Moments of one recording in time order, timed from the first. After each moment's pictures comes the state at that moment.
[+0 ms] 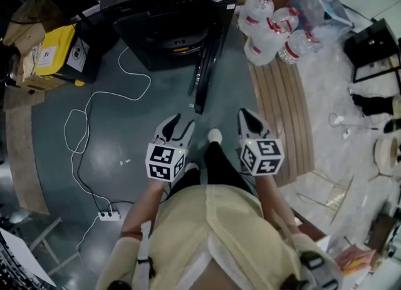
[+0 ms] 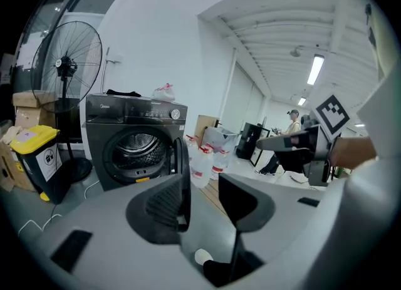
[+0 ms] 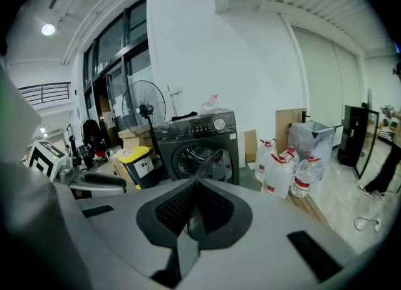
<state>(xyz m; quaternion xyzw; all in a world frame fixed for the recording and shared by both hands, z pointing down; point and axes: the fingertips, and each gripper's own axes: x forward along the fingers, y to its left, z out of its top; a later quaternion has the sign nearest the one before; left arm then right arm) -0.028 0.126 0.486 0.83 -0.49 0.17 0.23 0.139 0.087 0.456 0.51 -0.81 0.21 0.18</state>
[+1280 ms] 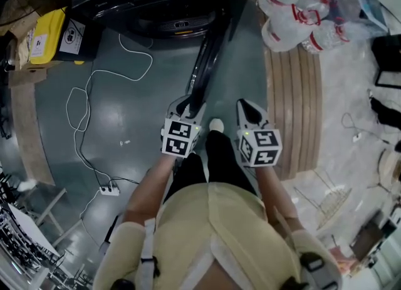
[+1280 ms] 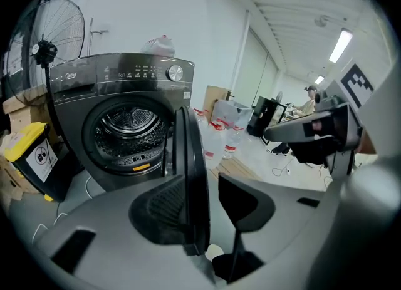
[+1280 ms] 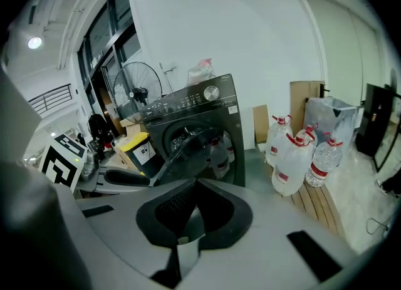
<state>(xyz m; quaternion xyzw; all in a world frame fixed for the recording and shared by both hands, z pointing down) 0.025 -0.032 0.603 0.78 -0.49 0.28 0.28 0.154 -0.055 0.558 0.44 -0.82 0.28 0.24</state>
